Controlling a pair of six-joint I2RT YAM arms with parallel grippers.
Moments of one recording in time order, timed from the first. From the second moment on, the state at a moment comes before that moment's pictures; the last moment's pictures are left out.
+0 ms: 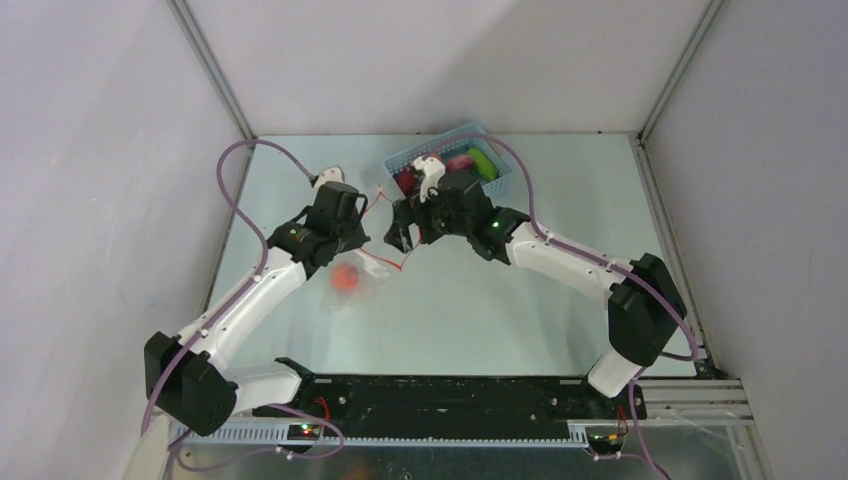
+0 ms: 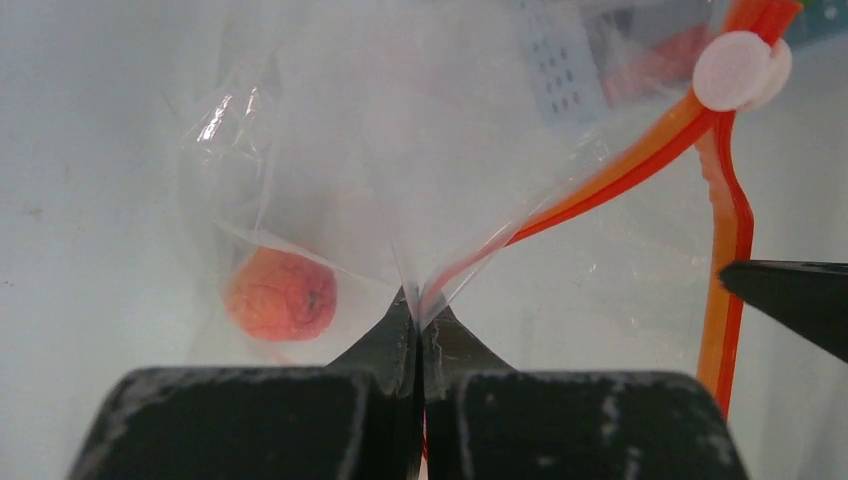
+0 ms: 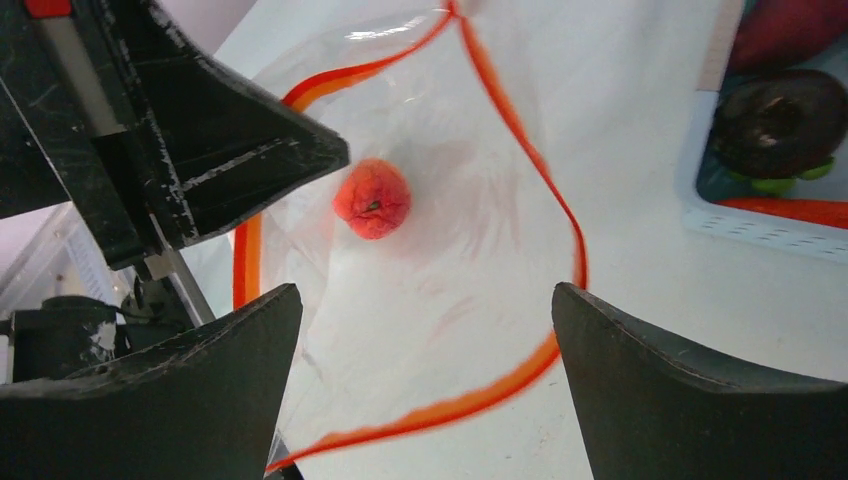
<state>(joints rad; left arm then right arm) -0.48 1.20 1.04 -0.62 -0.30 -0.61 0.84 1.66 1.32 -0.09 -0.20 0.32</state>
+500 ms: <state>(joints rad) -0.39 1.11 0.97 -0.64 -0.42 -0.67 0.61 1.82 1.59 -0.09 -0.14 0.41</state>
